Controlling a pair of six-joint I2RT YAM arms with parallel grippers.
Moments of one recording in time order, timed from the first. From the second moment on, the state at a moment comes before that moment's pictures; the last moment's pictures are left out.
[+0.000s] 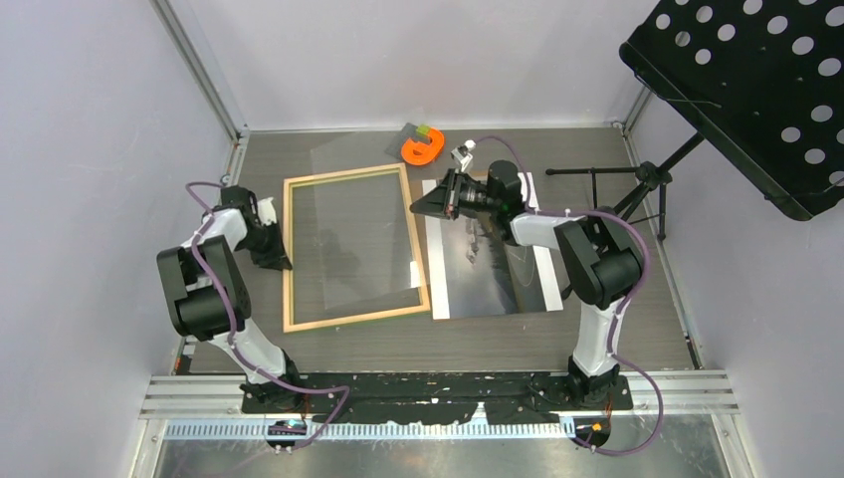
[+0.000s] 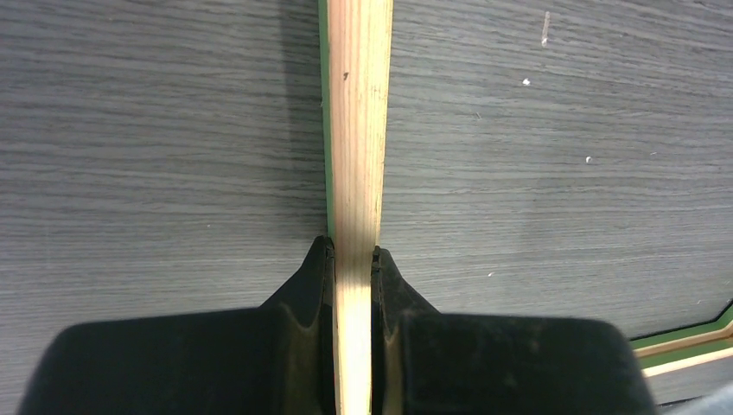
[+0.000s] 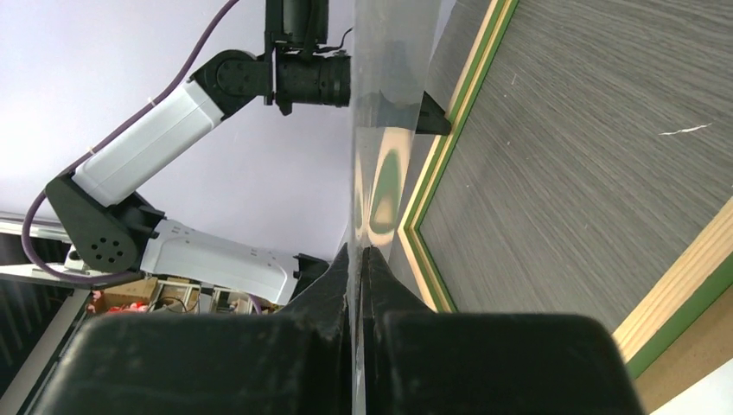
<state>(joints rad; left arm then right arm) 0.30 1.71 1.06 -0.68 0.27 0.06 0.43 1.91 1.06 0.82 -0.91 1.14</state>
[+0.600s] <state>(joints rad) 0.29 1.65 1.01 -0.68 0.27 0.04 0.52 2.11 1.12 0.92 -0.88 1.23</state>
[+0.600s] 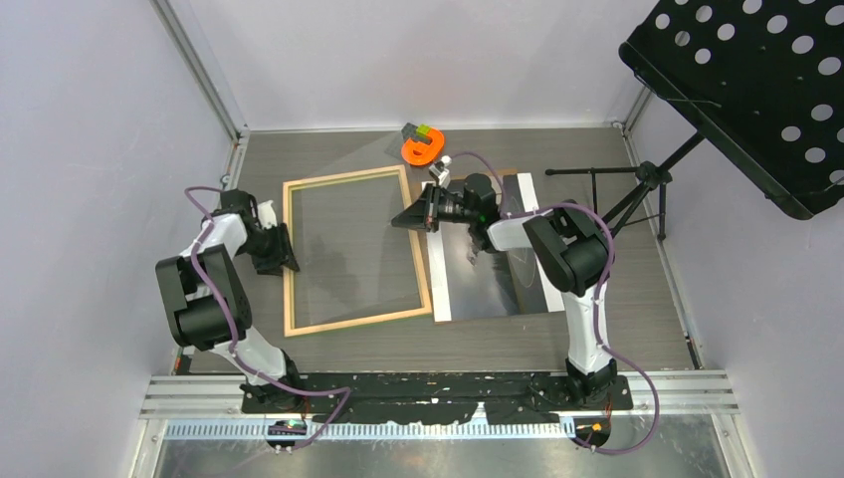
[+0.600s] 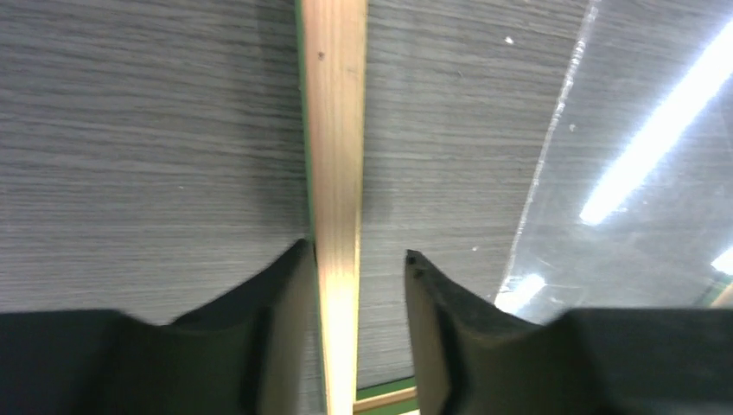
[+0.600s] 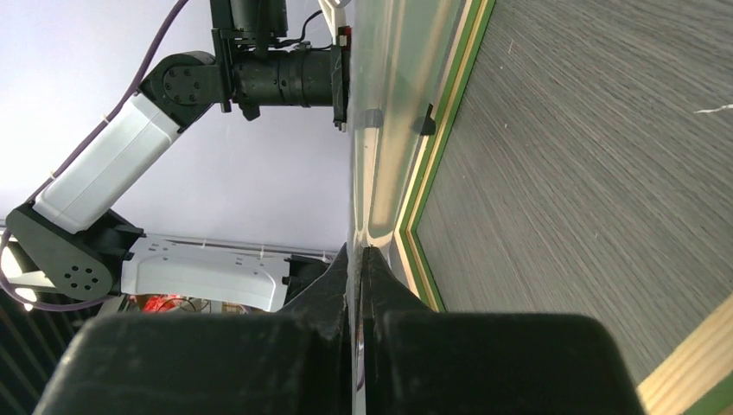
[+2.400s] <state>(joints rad) 0.40 1.56 1.07 -0.78 0.29 0.03 0.60 2.30 1.28 0.97 -0.82 1.25</state>
